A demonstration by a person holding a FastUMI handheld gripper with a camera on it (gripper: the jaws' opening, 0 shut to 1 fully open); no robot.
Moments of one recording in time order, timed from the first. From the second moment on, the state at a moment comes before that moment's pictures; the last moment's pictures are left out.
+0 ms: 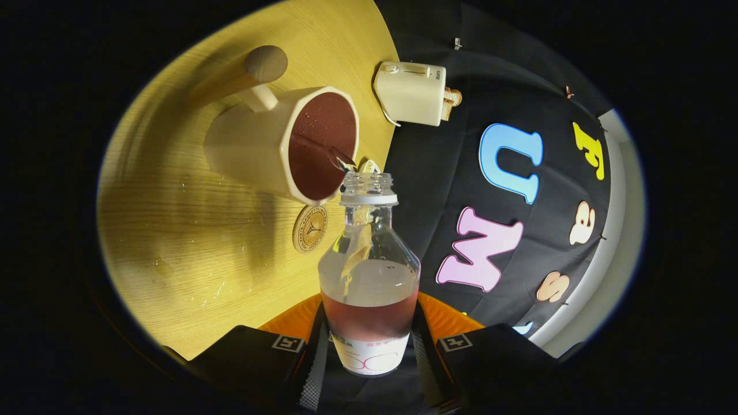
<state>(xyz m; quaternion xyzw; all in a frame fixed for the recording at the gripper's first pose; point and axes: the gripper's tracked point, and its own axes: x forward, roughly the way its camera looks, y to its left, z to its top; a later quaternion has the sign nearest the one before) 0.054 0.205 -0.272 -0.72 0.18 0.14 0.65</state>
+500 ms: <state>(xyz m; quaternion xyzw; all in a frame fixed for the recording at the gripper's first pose) 0.057 0.207 -0.267 -0.74 0.17 0.15 0.64</state>
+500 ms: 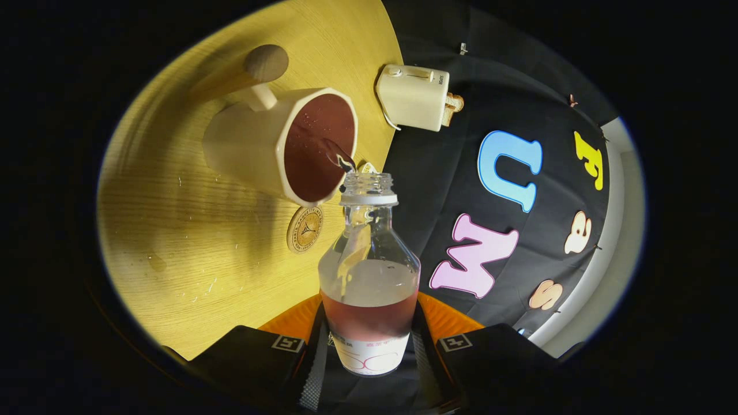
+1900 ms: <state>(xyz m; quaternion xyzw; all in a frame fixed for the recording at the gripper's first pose) 0.069 0.222 -0.241 -0.80 0.11 0.16 0.56</state>
